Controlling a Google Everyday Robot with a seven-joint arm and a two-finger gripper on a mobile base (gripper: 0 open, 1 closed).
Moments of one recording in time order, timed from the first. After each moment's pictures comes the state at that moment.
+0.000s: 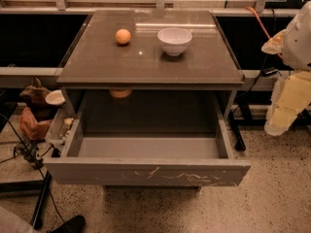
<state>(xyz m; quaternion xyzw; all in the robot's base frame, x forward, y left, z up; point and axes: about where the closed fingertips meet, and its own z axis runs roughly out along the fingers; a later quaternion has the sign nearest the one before) 0.438 -0.216 0.977 -0.60 0.78 -0.04 0.16</state>
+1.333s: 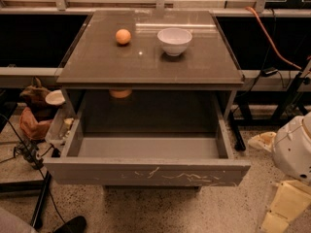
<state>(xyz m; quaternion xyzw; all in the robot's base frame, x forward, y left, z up) 0.317 -0.193 0.851 -0.57 0.80 0.13 0.12</state>
